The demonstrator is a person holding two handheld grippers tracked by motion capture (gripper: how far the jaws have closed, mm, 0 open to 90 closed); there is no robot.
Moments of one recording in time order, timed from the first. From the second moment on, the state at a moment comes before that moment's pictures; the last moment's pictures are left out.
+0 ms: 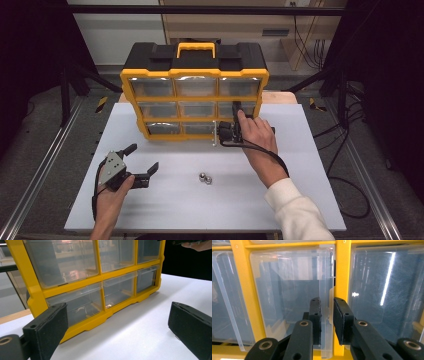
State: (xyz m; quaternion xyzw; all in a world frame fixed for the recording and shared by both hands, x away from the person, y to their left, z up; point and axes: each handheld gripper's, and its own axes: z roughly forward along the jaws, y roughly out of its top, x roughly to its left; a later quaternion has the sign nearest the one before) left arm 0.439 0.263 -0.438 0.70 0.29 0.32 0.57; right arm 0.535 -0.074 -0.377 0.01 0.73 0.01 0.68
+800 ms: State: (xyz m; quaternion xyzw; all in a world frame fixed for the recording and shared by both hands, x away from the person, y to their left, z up) left arm 0.439 0.264 -0.438 0.70 0.30 0.32 0.57; right arm 0.532 -0.074 -0.378 0.00 0.73 0.00 0.69
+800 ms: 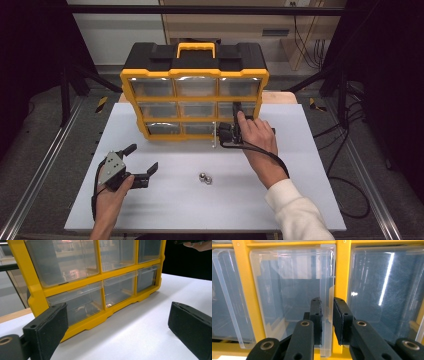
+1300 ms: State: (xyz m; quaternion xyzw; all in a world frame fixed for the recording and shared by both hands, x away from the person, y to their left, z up) left arm 0.439 0.264 -0.438 0.70 0.30 0.32 0.56; right arm 0.514 -0.076 -0.379 0.00 0.72 0.00 0.69
